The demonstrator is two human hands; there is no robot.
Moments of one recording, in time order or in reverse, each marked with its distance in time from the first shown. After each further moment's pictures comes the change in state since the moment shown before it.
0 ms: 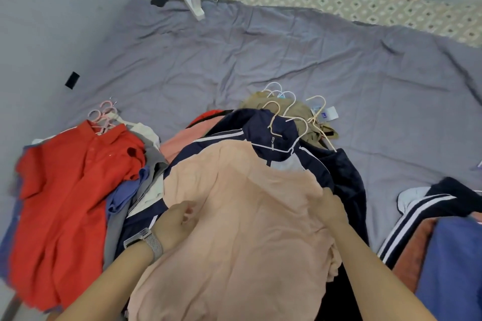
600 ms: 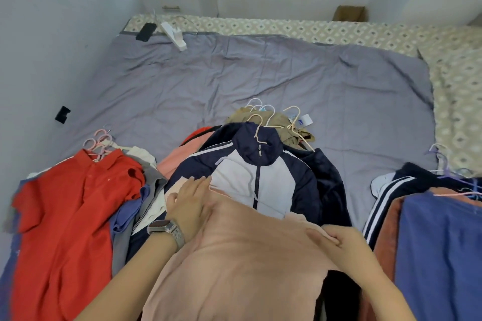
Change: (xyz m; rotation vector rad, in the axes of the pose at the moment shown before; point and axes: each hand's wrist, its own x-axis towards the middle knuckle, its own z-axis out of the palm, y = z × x) left_hand -0.020 0.040 -0.026 0.349 0.283 0.388; right_hand -0.222 0.021 -0.079 0.428 0.019 -0.520
